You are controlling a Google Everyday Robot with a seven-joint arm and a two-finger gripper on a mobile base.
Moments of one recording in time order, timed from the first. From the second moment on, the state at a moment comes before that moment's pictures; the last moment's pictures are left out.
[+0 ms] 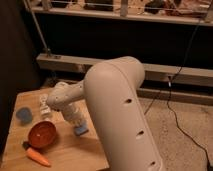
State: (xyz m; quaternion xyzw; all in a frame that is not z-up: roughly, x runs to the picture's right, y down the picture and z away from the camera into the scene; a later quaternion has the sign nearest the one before) arm -0.166 0.192 0.833 -0.25 0.26 0.48 0.80
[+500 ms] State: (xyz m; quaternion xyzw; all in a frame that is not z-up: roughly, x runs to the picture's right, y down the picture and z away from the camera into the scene) arm -0.186 0.176 0.852 -0.24 0.25 0.47 0.81
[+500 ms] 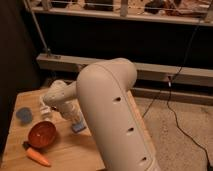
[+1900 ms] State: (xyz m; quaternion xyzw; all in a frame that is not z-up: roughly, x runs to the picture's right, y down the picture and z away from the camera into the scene) arm -0.197 0.125 0.902 -0.23 0.24 0.49 0.81
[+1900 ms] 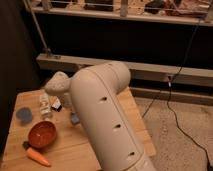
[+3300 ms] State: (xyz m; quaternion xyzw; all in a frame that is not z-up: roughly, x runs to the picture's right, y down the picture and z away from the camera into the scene) arm -0.061 0.111 0.920 -0.16 0.33 0.53 0.77
